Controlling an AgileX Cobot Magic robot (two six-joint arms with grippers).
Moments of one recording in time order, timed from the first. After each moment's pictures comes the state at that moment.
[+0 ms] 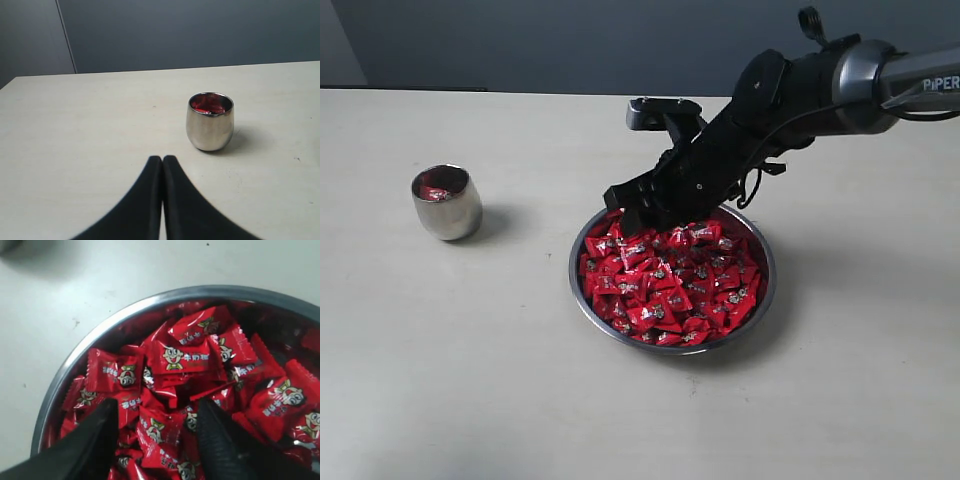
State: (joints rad) left arm 0.12 0.00 0.00 0.05 0.29 -0.02; right arm 0.63 2.03 -1.32 0.66 0.60 -0.45
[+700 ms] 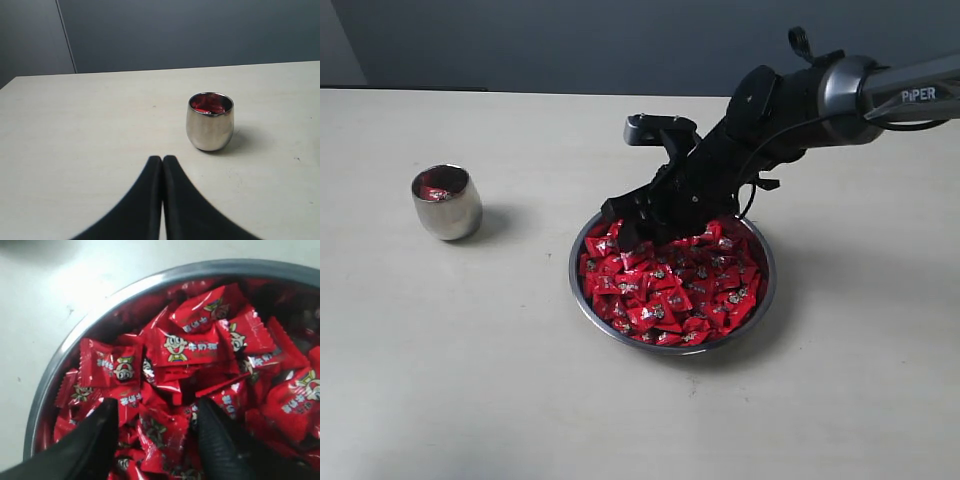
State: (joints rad) left arm 0.12 0.00 0.00 0.05 0.29 -0.02; right arm 0.63 2.08 -1.32 0.70 0.61 -0.47
